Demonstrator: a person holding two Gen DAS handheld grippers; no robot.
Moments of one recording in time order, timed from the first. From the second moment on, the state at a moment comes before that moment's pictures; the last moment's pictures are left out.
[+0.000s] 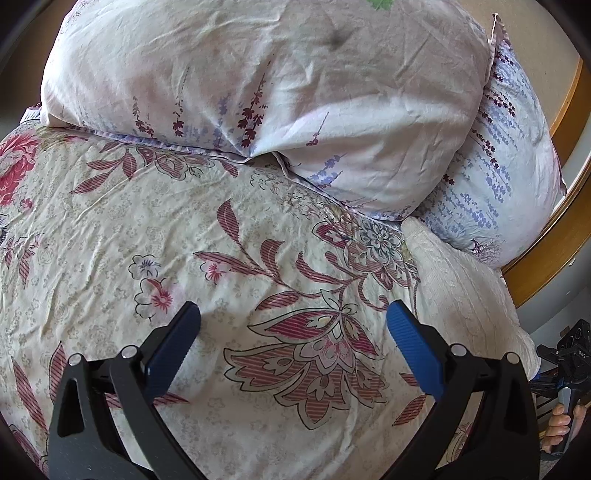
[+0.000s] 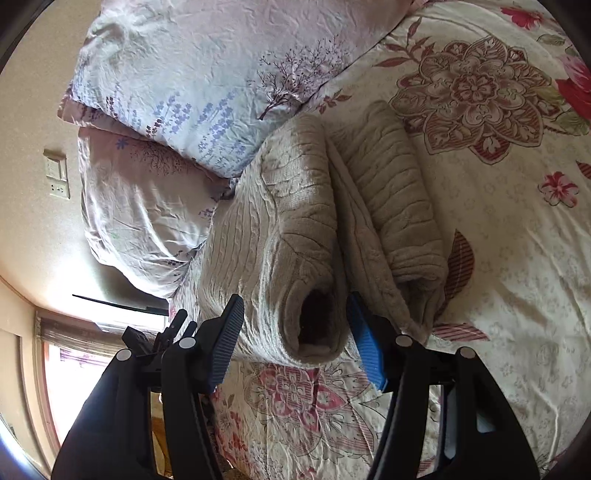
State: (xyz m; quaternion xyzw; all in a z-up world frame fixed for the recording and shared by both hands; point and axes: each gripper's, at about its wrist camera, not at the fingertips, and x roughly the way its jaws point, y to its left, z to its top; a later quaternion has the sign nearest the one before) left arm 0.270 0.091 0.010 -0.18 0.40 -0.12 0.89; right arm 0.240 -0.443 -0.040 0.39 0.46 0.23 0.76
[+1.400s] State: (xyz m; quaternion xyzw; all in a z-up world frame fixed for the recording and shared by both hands) left arm 0.192 -0.015 0.064 0.01 0.30 -0.25 0.92; right arm 0.174 -0.476 -0.035 0.37 0.34 0.21 0.84
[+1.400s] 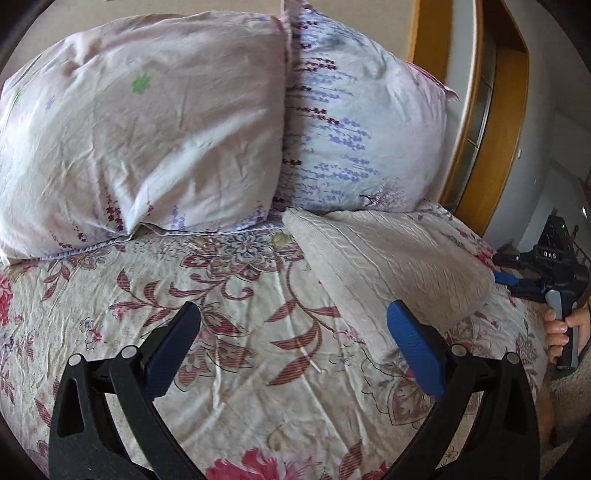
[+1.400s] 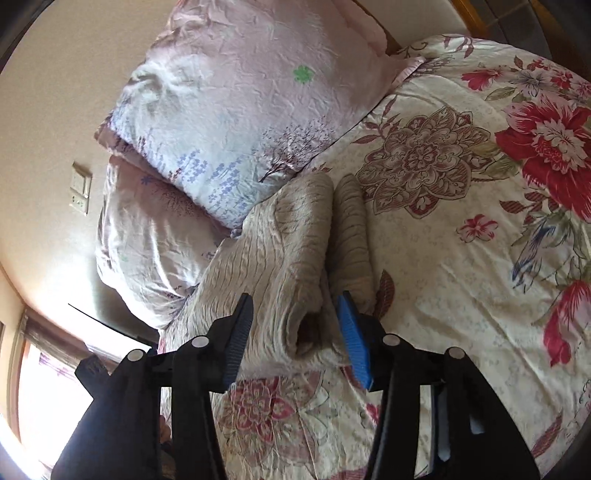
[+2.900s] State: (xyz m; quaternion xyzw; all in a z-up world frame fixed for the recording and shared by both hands) left arm 0.215 -0.018 0.055 -0.02 0.38 -0.21 0.90; right arm 0.193 -0.492 -0.013 0.34 0.33 0.18 0.87
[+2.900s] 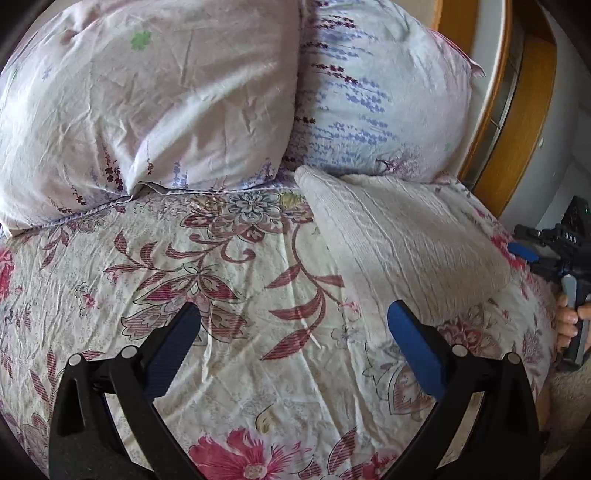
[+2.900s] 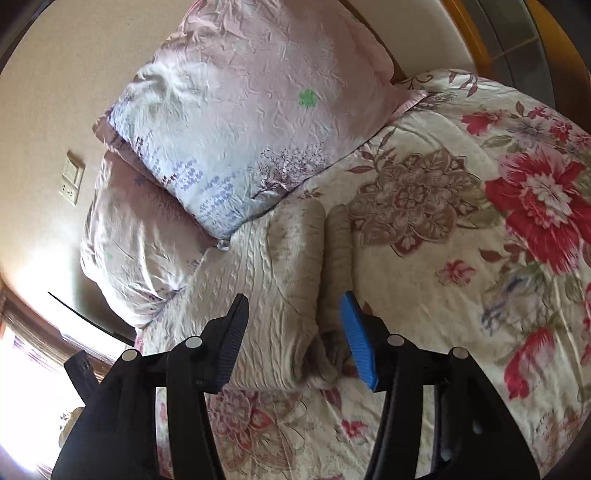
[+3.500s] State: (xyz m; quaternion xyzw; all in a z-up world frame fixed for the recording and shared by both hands) left arm 0.247 -0.108 0.049 0.12 0.35 -0.13 0.92; right arm 0.295 -0.474 -0.022 0.34 0.36 0.17 0.85
